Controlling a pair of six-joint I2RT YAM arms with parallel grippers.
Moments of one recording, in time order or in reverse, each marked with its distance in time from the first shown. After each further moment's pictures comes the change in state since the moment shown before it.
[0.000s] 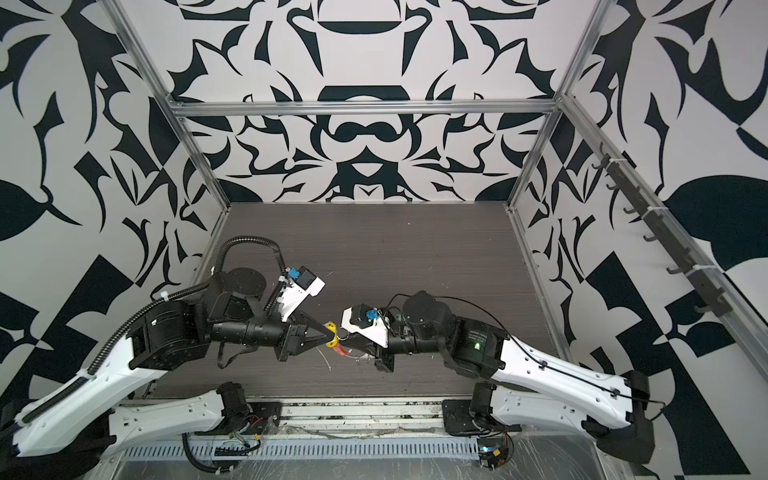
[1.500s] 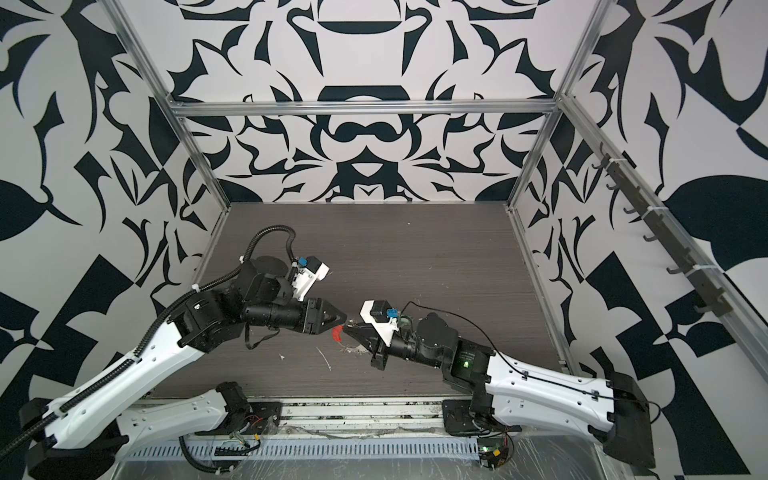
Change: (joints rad) left arm 0.187 0.072 -0.158 0.169 0.086 -0.191; right arm 0.007 -0.073 -0.377 0.606 0.212 0.211
